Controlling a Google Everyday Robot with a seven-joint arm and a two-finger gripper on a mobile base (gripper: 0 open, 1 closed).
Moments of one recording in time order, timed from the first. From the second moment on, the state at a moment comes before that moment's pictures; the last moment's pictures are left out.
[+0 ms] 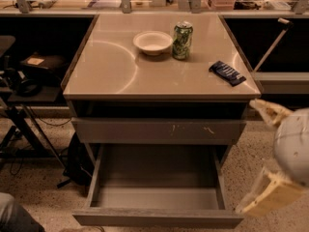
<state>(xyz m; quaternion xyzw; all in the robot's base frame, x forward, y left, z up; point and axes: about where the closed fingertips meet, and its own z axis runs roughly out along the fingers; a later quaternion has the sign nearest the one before) 0.340 -0.168 0.905 -0.59 0.75 -0.01 0.30</state>
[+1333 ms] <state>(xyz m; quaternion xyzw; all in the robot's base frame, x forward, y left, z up) 0.305 -0.168 0.661 -0.53 0.82 -0.02 0.21</state>
